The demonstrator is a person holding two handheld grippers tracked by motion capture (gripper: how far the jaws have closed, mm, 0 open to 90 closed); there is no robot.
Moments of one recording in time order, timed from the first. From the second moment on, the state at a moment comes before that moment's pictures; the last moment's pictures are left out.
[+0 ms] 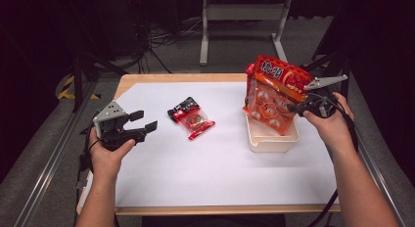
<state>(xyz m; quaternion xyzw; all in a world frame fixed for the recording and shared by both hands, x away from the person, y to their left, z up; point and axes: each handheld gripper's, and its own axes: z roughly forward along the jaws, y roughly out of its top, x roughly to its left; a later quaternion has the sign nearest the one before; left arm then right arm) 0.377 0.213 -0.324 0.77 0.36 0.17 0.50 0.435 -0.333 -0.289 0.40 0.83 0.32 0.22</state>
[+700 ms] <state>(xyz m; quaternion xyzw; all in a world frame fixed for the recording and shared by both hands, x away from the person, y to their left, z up) 0.377 0.213 -0.323 0.77 0.36 0.17 0.51 0.427 -0.323 -0.290 0.41 0.83 0.30 0.23</state>
